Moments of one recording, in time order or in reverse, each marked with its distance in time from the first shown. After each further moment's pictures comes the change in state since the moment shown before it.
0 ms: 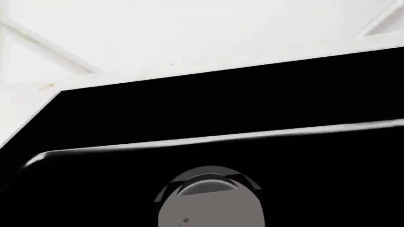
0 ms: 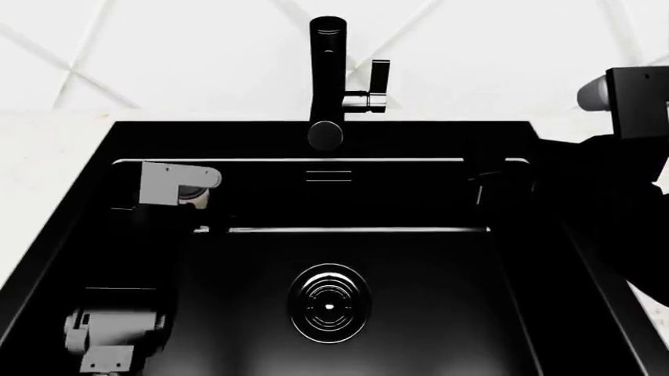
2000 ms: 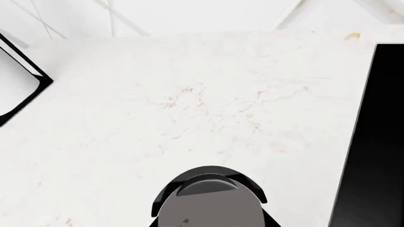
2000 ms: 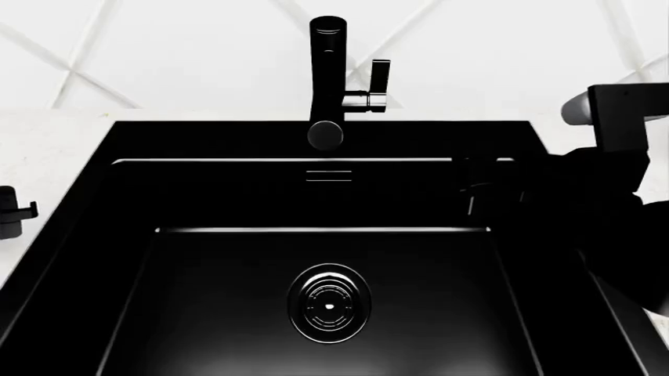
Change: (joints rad) left arm -0.148 -0.447 -0.170 0.358 -0.051 -0.833 -0.109; right arm -0.044 -0.002 -0.029 0.010 -0.037 -0.044 -0.064
